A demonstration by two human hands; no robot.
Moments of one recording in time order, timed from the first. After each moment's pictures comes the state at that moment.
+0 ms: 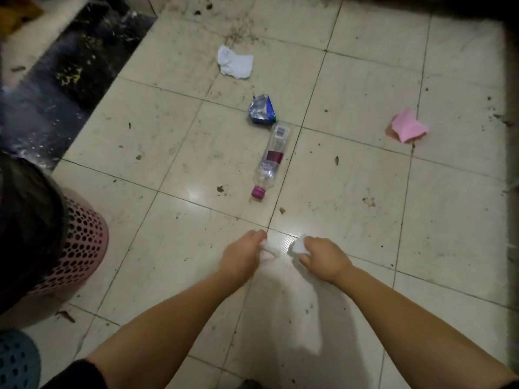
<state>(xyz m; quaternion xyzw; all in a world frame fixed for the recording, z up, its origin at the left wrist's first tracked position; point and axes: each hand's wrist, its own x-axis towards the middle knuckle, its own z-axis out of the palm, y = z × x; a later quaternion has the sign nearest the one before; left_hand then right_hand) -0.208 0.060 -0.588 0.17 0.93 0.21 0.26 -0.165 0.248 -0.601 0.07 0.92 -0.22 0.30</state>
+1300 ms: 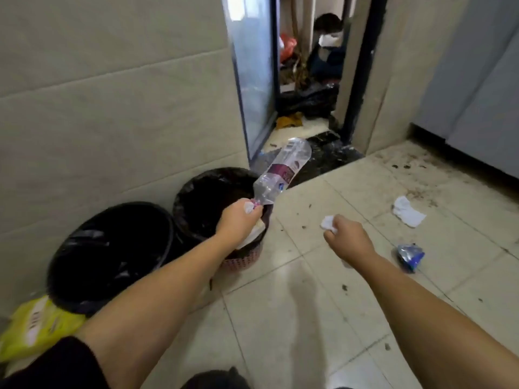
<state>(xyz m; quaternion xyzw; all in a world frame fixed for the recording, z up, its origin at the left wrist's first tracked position) -0.238 -0.176 -0.337 -0.30 0.89 0.35 -0.06 -0.323 0.041 -0.358 -0.16 0.94 -0.27 0.11</state>
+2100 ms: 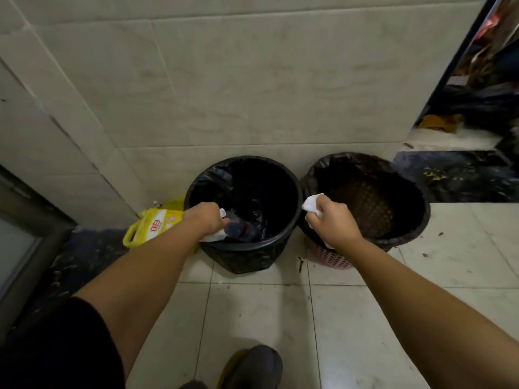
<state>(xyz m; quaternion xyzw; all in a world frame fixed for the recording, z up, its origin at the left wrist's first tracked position) -0.001 -0.417 -0.393 -0.52 0.83 0.13 0.15 -0.199 -0.225 -0.368 -0.48 0.82 -0.29 0.15</state>
